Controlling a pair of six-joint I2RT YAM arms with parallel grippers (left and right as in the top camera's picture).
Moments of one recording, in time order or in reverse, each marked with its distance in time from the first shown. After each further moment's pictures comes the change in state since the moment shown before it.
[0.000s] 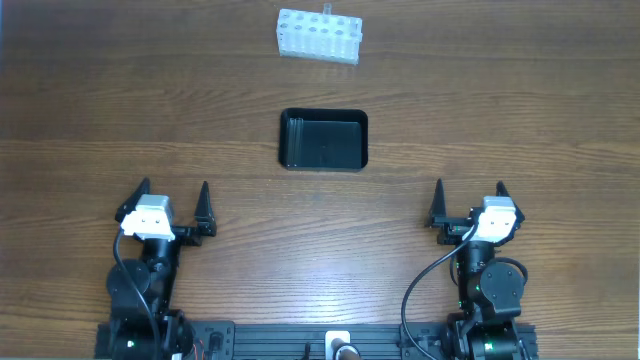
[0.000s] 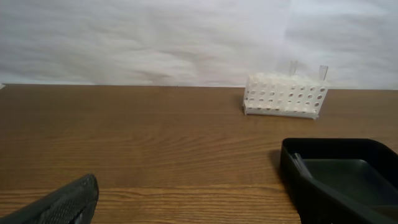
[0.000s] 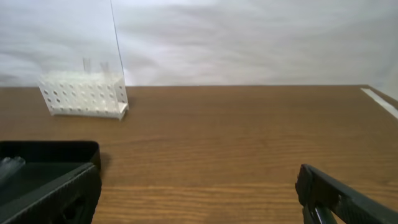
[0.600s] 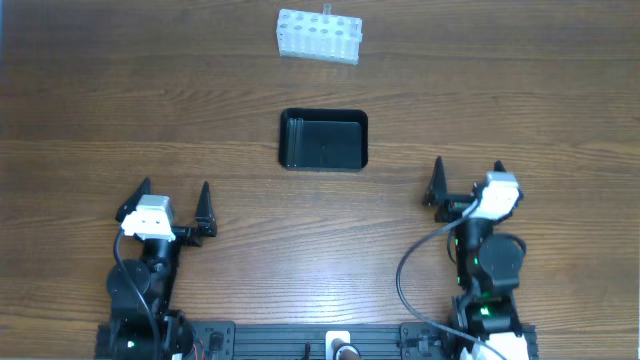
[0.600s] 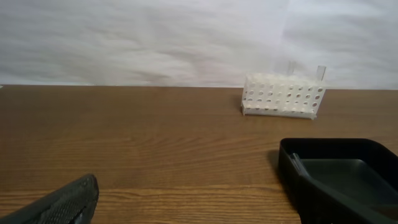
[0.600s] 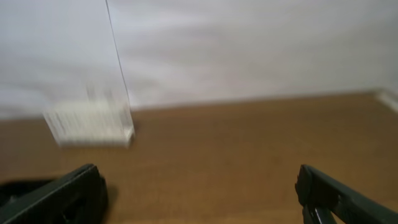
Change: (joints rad) left arm 0.000 -0.002 0.000 0.000 0.007 0.000; right arm -0.009 0.571 0.063 0.473 -0.011 0.081
